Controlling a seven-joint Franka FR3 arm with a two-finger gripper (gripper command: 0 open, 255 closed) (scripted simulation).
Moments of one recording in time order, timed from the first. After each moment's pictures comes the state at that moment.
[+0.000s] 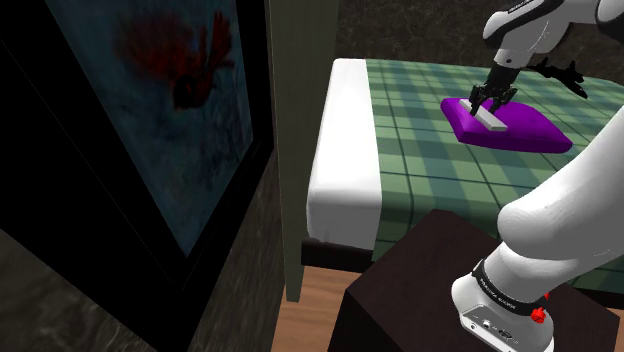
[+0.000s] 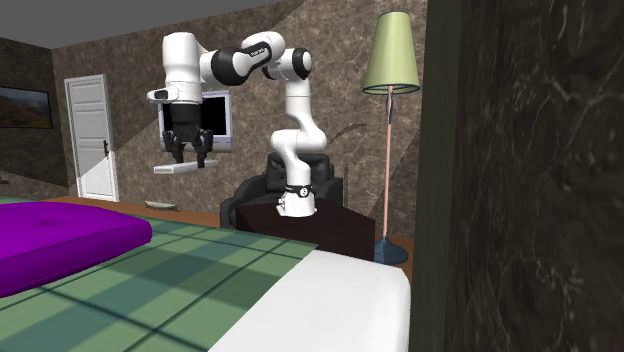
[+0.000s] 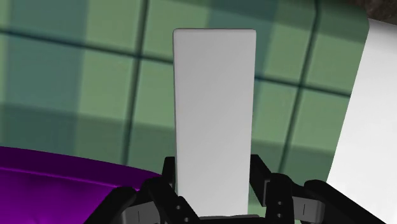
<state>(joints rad) -0.54 0.05 -0.45 -2.00 0.04 2.03 -0.36</state>
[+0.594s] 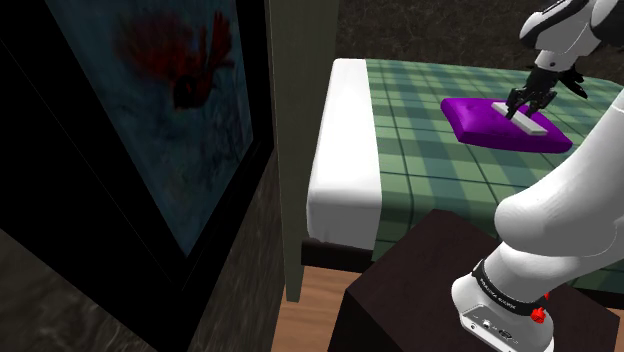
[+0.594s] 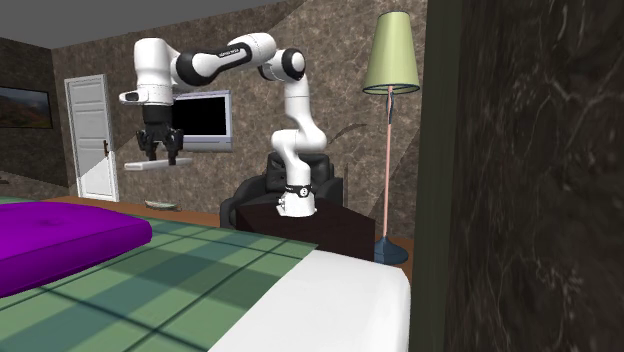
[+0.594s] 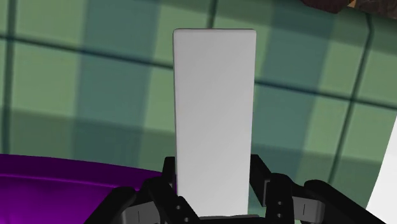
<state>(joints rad) -0.66 0.12 -0.54 -1.92 0.08 2.00 -0.59</state>
